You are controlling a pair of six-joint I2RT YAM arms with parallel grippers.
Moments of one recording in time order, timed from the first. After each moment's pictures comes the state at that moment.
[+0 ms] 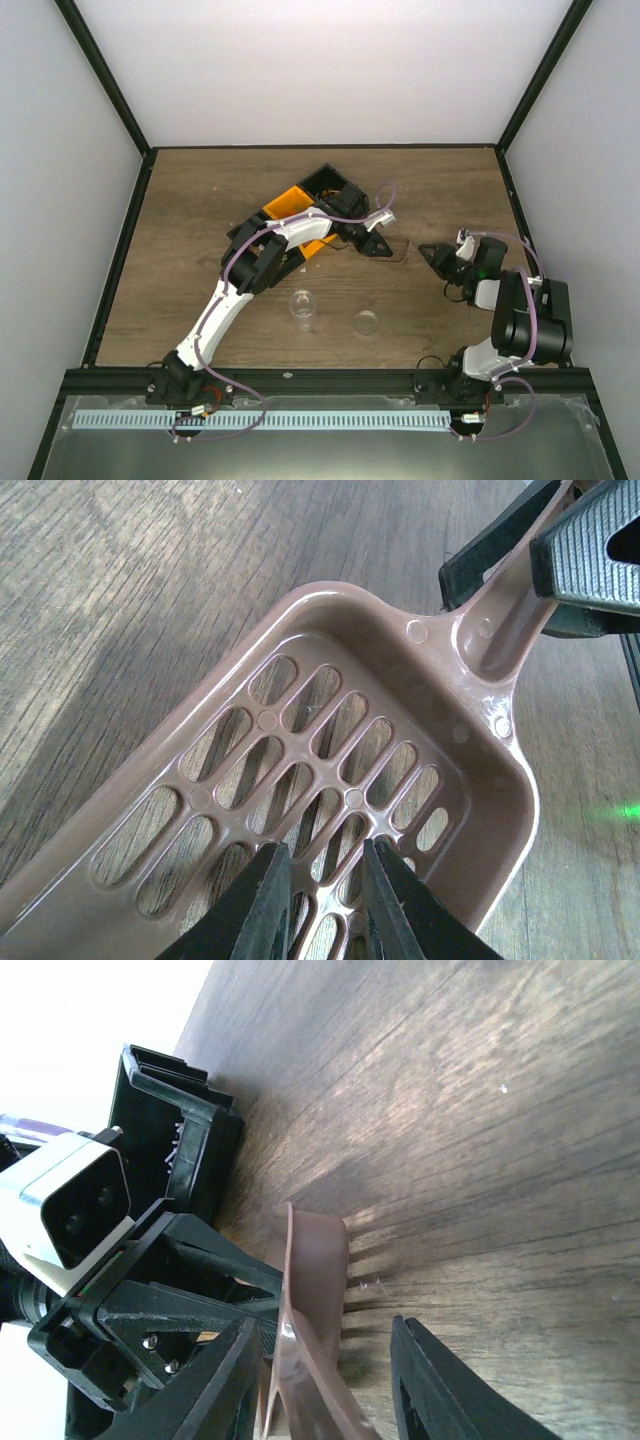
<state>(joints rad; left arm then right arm) -0.71 2.55 1.97 -0.38 0.85 0.08 -0.25 1.50 0.36 0.49 -0.78 0.65</state>
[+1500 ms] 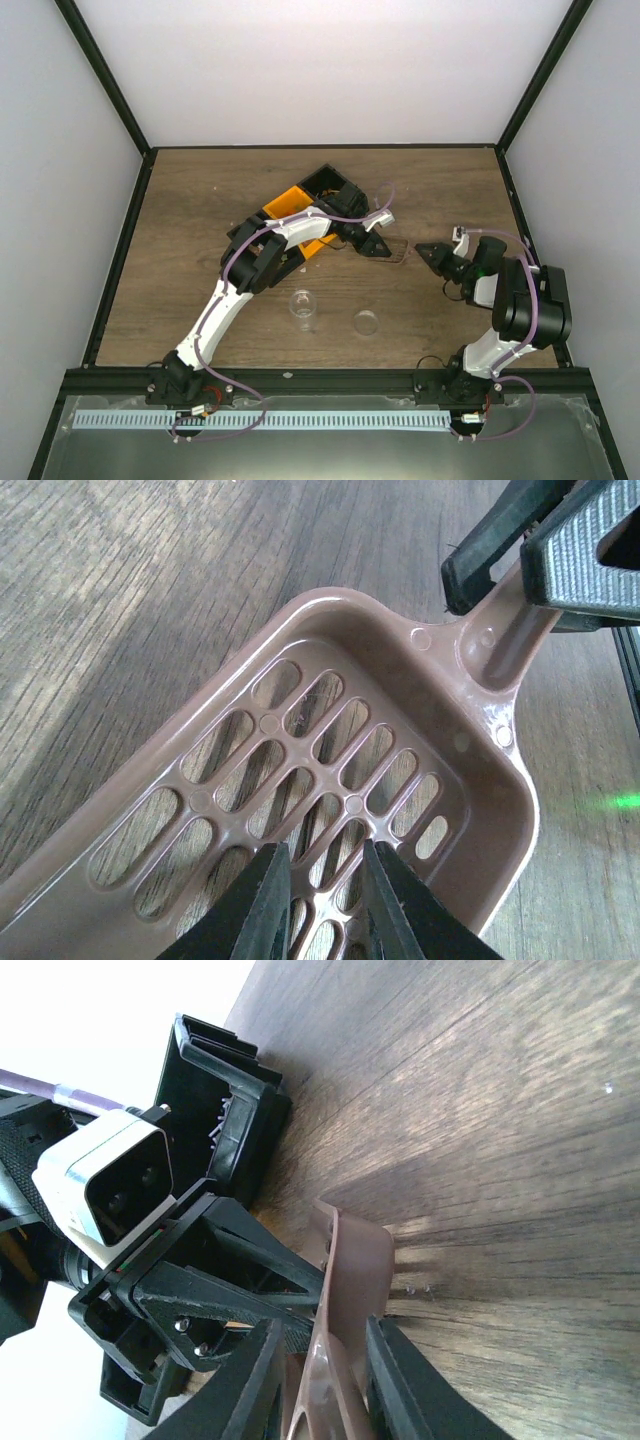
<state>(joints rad) -0.70 2.55 1.97 -0.40 0.86 0.10 -0.25 1.60 0.38 0.64 -0.91 0.65</state>
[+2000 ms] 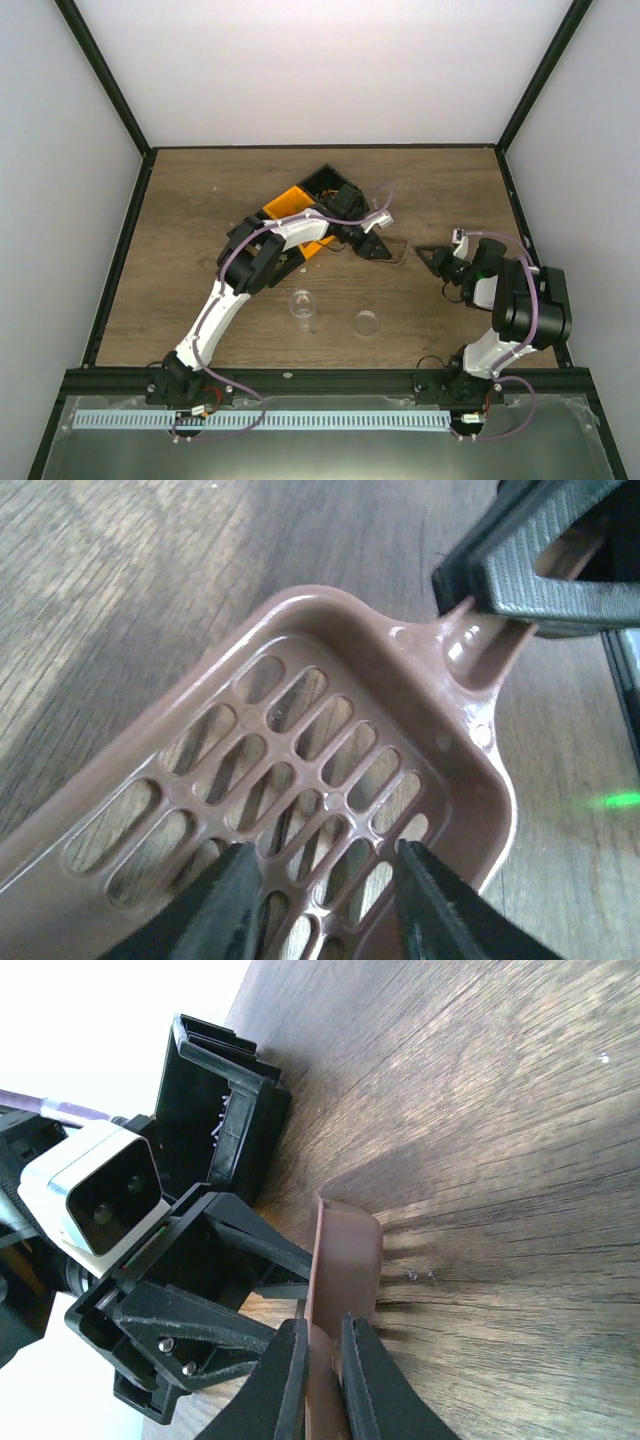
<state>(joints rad) -0.70 2.53 1.92 -0.34 0.88 0.09 -0.26 1.60 0.36 0.65 -0.92 0.68</state>
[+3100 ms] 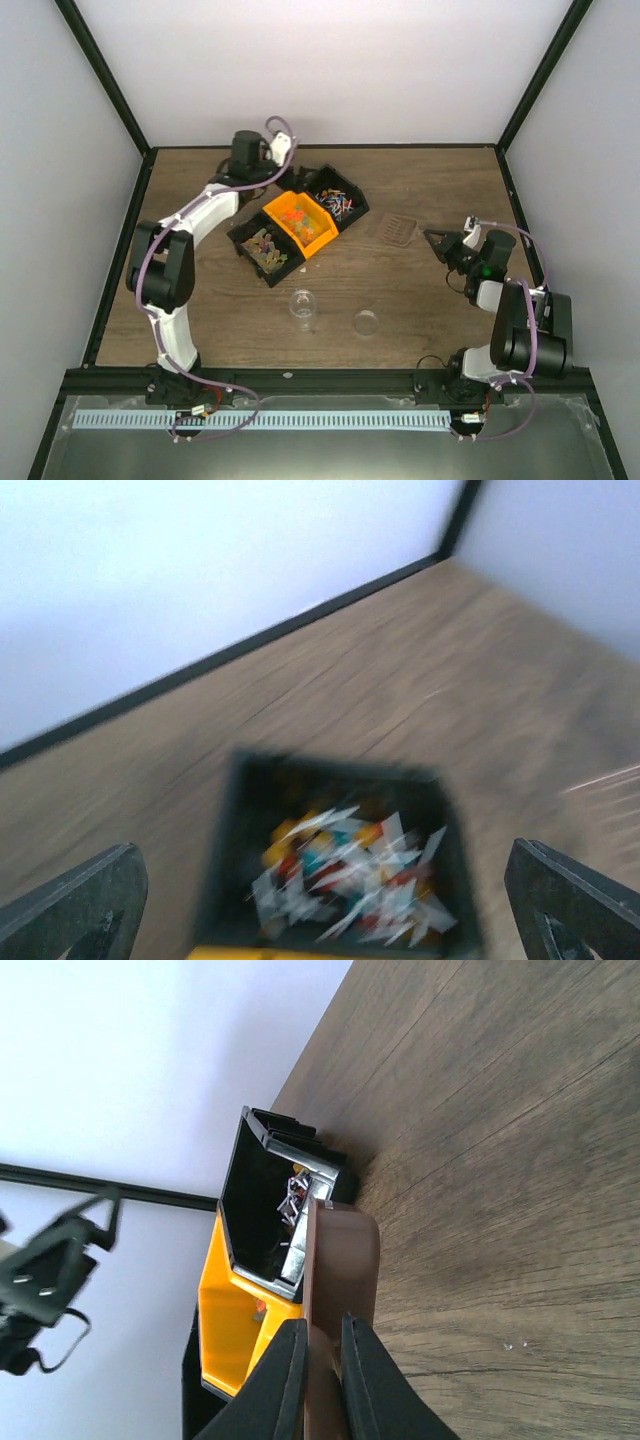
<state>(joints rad) -0.36 1.91 1.50 0.00 0.51 0.03 -0.25 1.41 0.38 0.63 -0.83 0.88</state>
